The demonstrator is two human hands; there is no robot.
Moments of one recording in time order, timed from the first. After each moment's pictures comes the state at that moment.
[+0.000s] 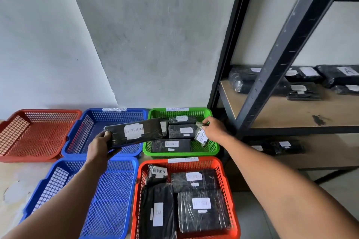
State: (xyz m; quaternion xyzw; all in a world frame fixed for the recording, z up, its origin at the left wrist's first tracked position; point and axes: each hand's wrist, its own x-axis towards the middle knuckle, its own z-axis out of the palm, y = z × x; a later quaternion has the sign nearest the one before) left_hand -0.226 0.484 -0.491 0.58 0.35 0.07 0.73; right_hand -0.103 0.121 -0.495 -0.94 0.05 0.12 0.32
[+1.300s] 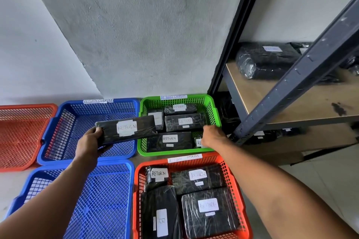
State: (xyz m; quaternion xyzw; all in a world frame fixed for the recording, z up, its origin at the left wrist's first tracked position) left_hand -0.157 0.525 -0.555 0.60 0.37 0.00 0.71; right_hand -0.089 0.141 -0.571 -0.97 0.03 0.24 0.02
